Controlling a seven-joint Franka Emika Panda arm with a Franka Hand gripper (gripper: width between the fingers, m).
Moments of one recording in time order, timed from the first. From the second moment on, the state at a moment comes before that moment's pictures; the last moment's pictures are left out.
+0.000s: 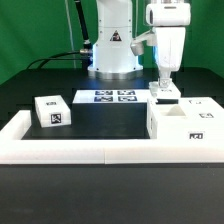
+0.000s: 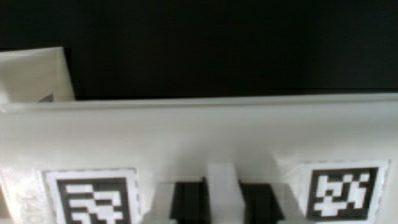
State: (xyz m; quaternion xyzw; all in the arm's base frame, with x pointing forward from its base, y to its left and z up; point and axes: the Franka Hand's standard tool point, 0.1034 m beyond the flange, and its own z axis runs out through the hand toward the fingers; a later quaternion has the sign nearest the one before) arm 0.449 0.073 0.061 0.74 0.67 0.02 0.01
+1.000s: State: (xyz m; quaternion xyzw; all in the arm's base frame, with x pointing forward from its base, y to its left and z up) arm 0.453 0.066 0.052 0.74 0.67 0.01 0.00
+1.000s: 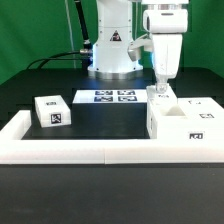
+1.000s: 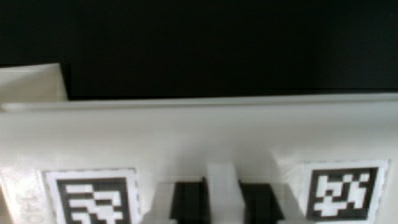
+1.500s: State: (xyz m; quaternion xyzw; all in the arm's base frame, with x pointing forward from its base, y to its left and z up) arm 0.454 0.065 0.052 0.74 0.67 0.01 0.01
